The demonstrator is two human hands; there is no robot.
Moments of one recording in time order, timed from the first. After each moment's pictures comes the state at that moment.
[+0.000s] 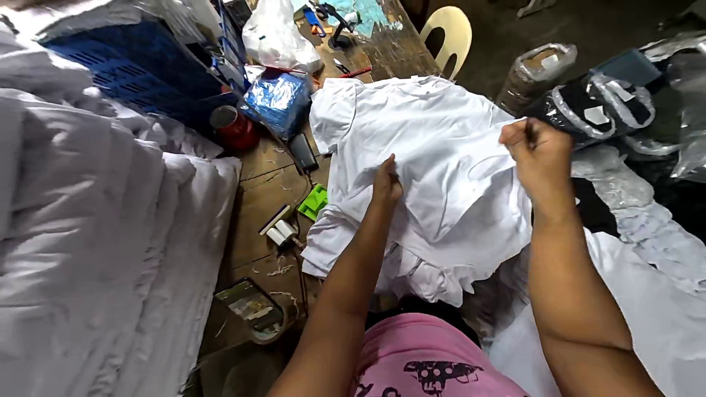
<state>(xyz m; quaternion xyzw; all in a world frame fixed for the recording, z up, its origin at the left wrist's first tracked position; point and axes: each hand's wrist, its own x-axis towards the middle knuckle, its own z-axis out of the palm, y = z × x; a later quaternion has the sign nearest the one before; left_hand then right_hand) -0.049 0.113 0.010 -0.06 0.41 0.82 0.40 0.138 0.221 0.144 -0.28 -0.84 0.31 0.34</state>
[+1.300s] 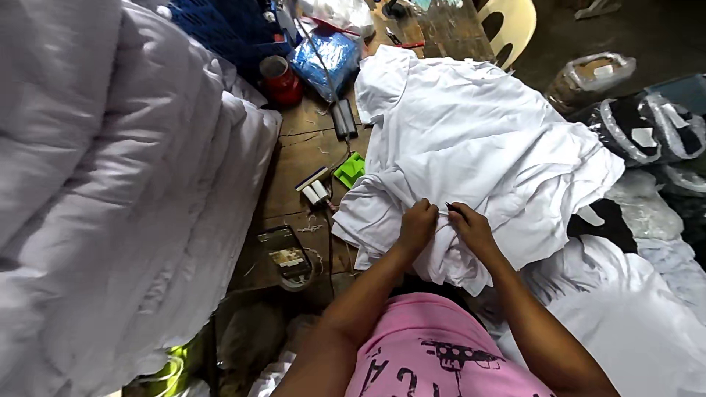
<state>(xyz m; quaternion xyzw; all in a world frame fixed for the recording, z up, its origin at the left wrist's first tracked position) 0.016 -0.022 -0.060 0.47 0.79 0.38 0.09 0.132 0.099 -0.033 -0.27 -0.87 0.40 0.08</state>
